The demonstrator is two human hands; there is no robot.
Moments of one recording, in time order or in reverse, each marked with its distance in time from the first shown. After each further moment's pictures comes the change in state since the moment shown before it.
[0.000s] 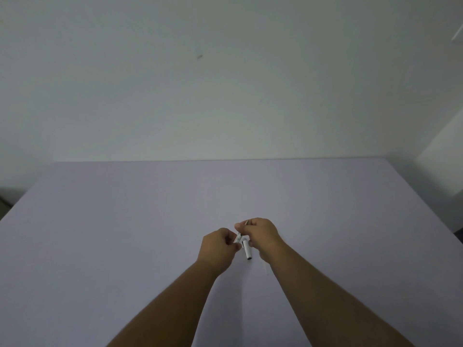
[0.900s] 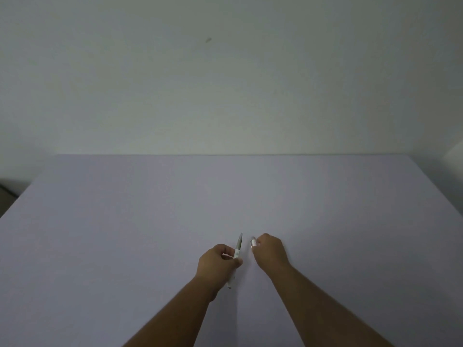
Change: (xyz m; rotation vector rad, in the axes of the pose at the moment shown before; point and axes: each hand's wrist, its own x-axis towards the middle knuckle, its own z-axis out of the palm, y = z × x) left_hand 0.003 -0.030 0.001 -0.268 -0.061 -0.303; right_hand 0.043 0.053 0.017 -0.777 0.174 -0.036
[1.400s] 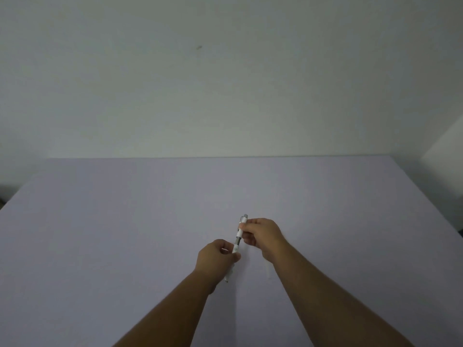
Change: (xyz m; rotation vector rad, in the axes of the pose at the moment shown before) left_hand -0.010 0.016 0.008 0.030 -0.025 0.061; right_hand -0.012 -0.018 -0.050 0.979 -0.213 0.142
